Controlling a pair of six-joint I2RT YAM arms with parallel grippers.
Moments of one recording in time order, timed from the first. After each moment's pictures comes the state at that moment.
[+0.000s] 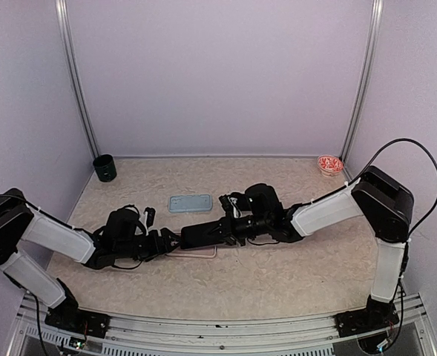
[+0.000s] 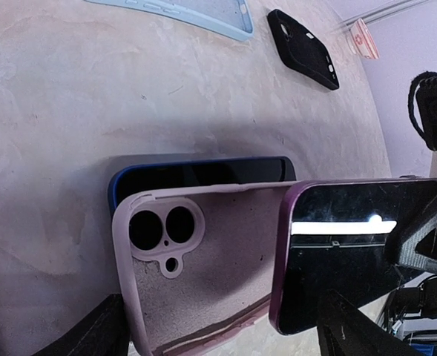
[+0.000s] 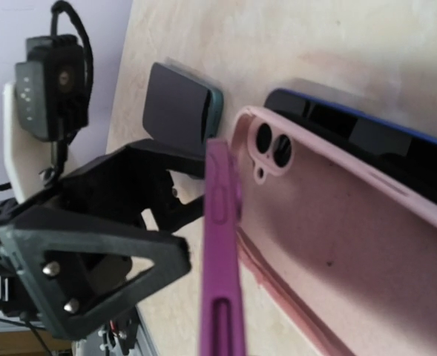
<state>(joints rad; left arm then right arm) -0.69 1.49 0.39 0.52 0.17 -0.84 0.87 1.94 1.01 0.47 -0.57 0.99</state>
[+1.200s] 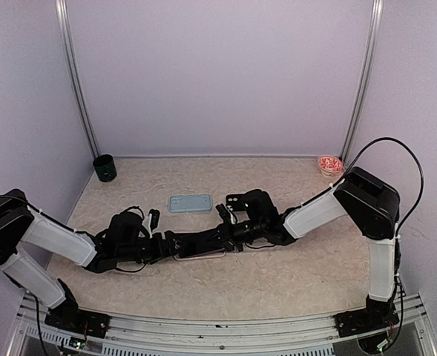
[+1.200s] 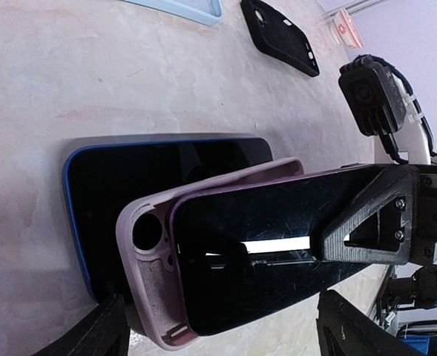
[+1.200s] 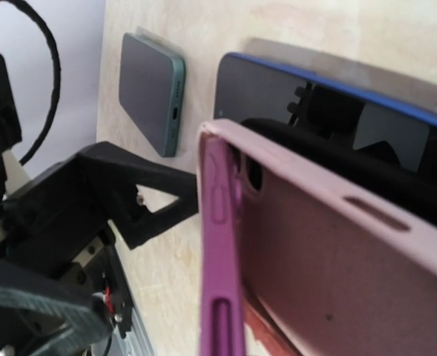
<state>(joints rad) -0.76 1.50 0.38 0.57 0.15 -0.87 0.85 2.06 1.05 0.51 -0.66 1.04</state>
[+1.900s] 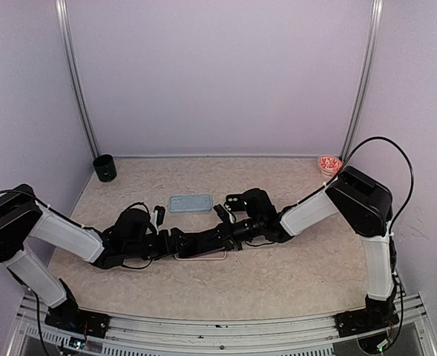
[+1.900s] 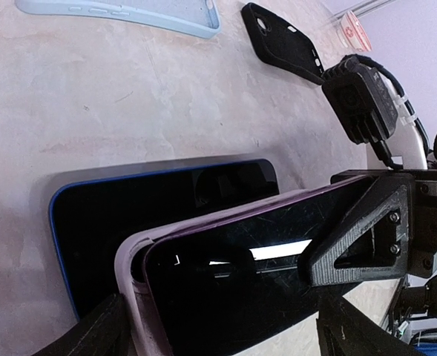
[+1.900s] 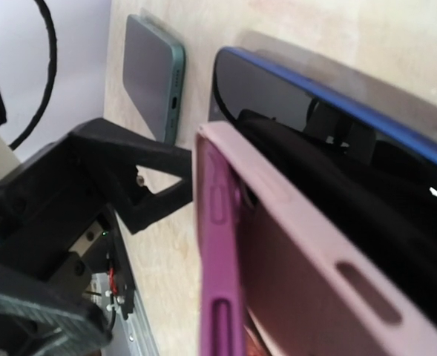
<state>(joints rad) -0.78 1.56 0.45 0.54 0.10 -0.86 0.82 2.13 1.10 0.50 -0.77 1.00</state>
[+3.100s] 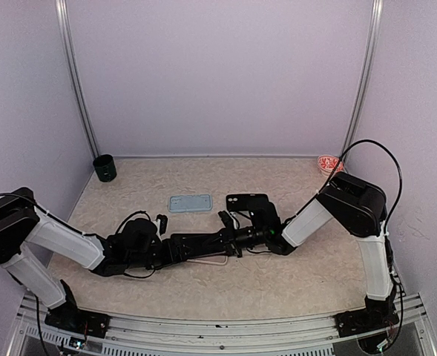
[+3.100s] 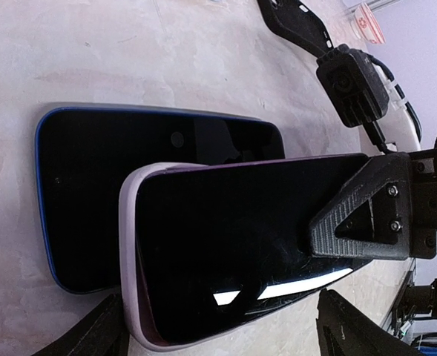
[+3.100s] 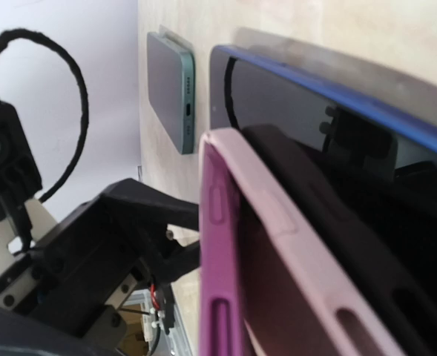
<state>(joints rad) -0.90 1.55 0.44 0.50 -0.02 -0.96 0.83 2.18 0.99 0.82 -0.75 1.24</state>
